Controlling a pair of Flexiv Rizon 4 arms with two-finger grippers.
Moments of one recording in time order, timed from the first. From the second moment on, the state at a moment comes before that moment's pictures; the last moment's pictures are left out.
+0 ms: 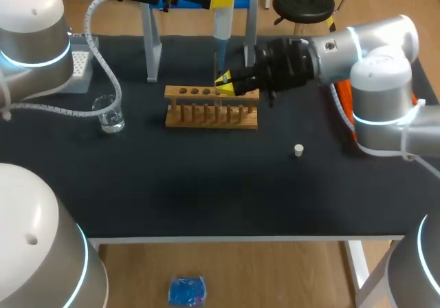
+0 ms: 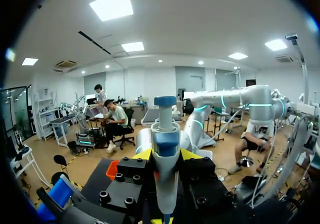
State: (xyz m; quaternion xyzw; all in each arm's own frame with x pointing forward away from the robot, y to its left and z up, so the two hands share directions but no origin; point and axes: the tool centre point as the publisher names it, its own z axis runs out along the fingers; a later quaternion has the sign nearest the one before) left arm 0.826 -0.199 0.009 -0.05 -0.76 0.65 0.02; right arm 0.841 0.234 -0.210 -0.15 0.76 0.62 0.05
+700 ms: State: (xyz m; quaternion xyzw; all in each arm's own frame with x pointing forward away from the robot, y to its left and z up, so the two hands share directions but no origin) left arm 0.826 -0.199 0.009 -0.05 -0.76 0.65 0.02; right arm 0.842 0.241 -0.201 -0.15 0.76 0.63 0.05
